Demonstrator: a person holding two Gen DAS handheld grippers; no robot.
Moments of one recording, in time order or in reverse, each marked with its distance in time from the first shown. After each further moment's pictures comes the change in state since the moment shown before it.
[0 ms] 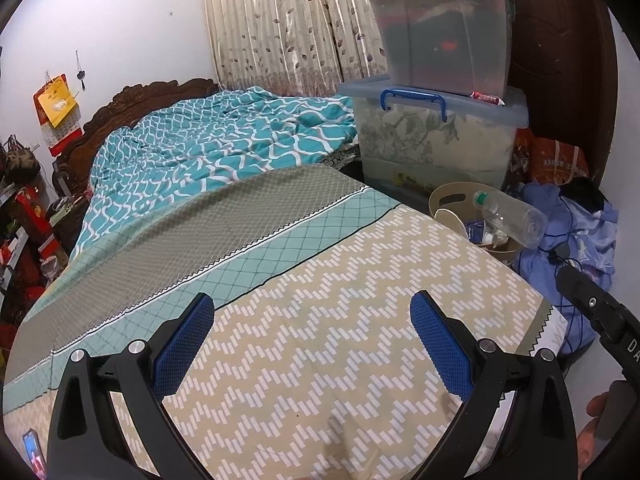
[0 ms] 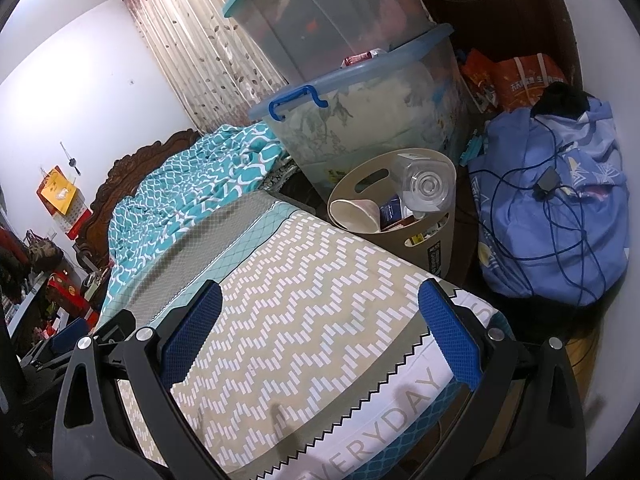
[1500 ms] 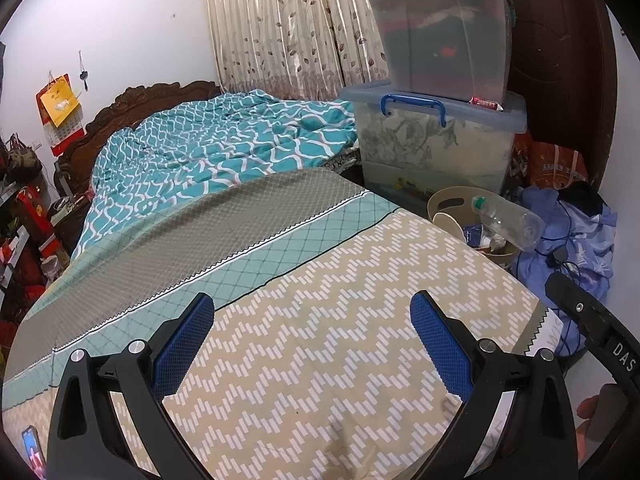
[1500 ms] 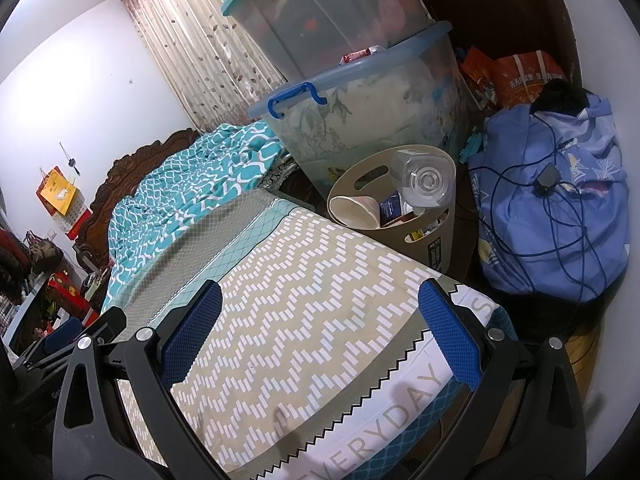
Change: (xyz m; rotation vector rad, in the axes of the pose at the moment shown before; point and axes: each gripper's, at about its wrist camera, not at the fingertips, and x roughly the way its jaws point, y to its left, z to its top) left arm -0.009 0.000 -0.002 -0.008 -0.009 0.006; right arm 0.001 0.002 0.000 0.003 0.002 0.001
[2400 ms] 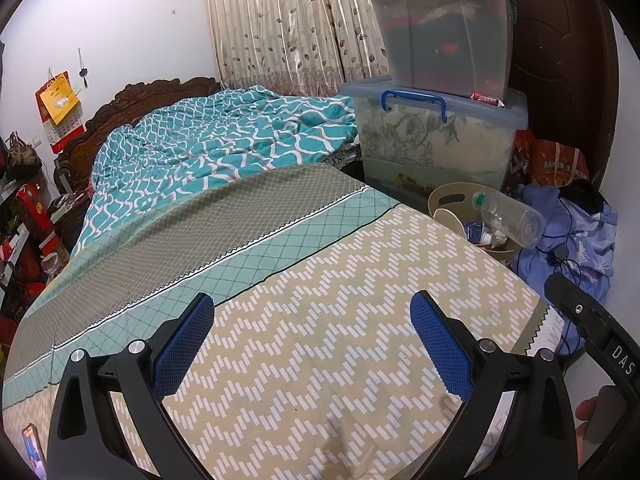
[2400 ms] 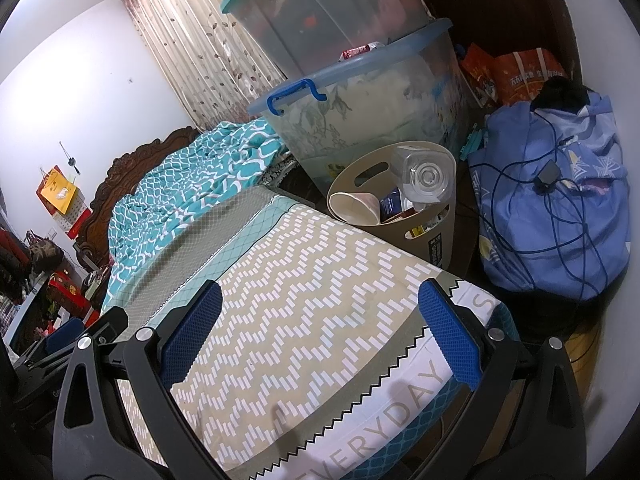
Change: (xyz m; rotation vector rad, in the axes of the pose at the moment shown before) left arm 0.002 0.000 -0.002 -0.004 0.009 -0.001; right arm 0.000 0.002 -0.008 0.003 0.008 0.001
